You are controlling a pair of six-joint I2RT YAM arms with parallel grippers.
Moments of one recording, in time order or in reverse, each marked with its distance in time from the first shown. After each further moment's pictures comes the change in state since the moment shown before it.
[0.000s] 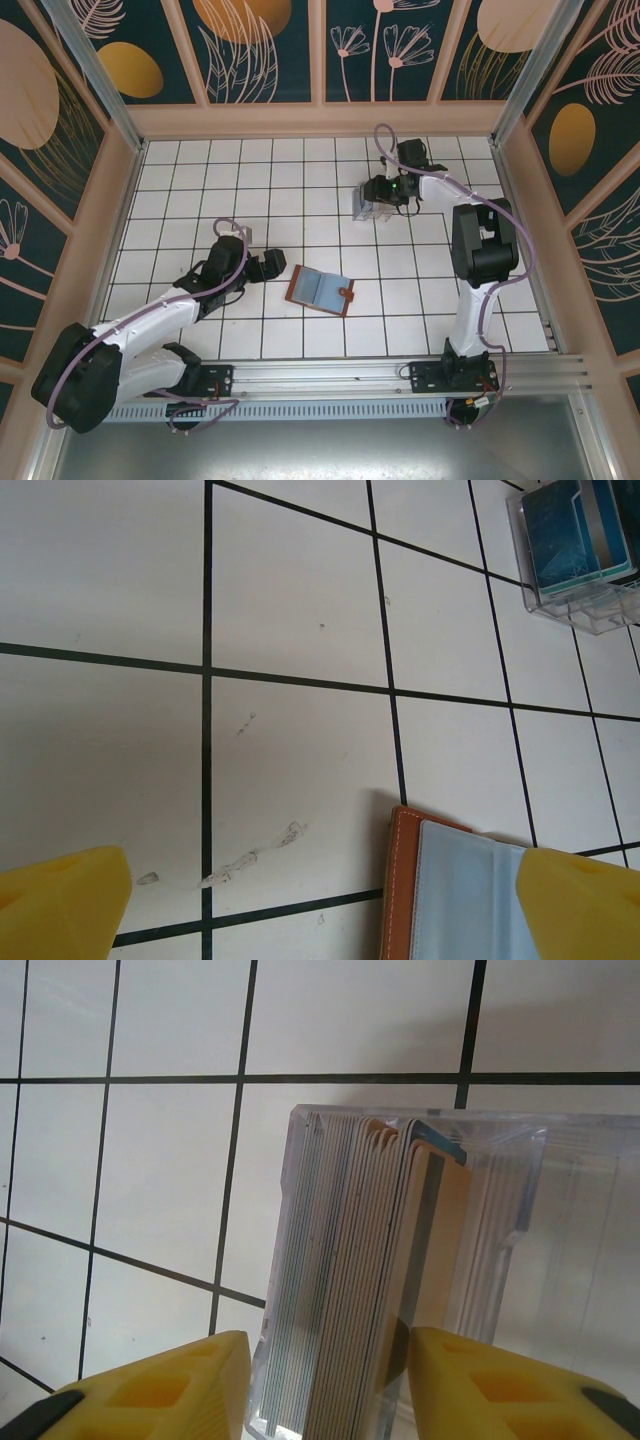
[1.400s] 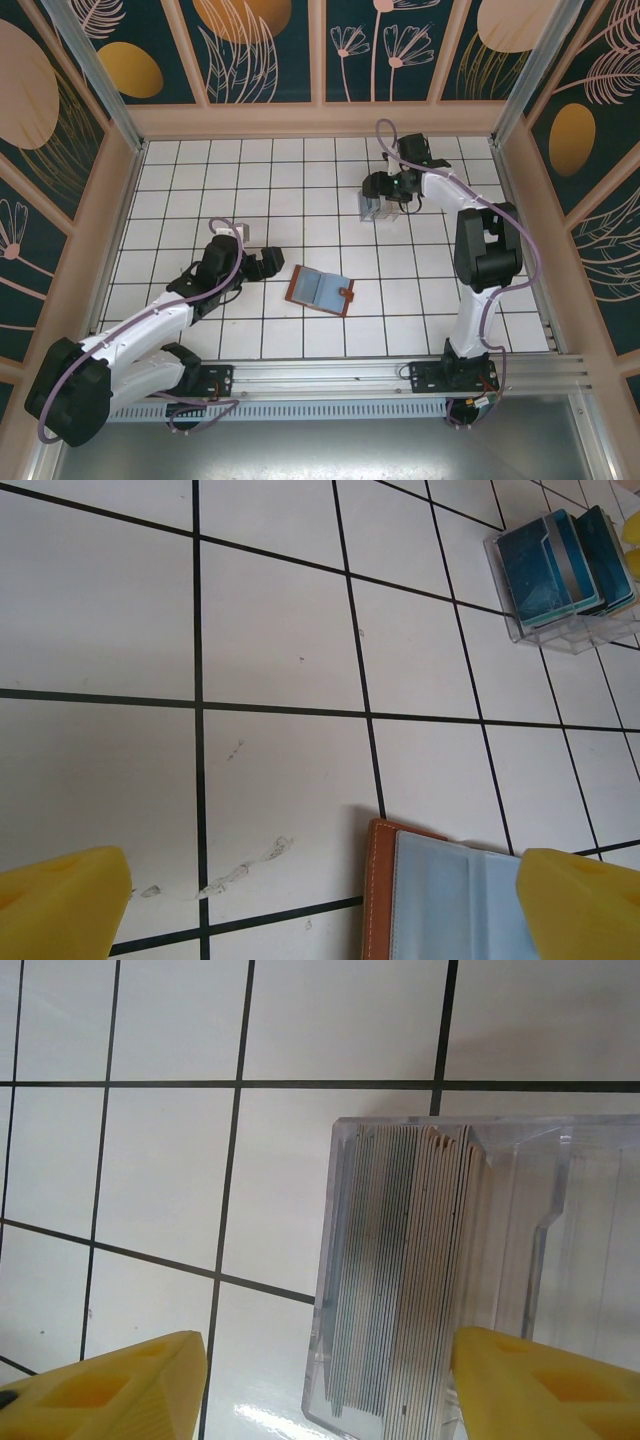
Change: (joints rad) left arm 0.000 -0.081 0.012 -0.041 -0.015 0.036; right arm 0.006 -0.042 0.039 -0.092 0.062 -0.012
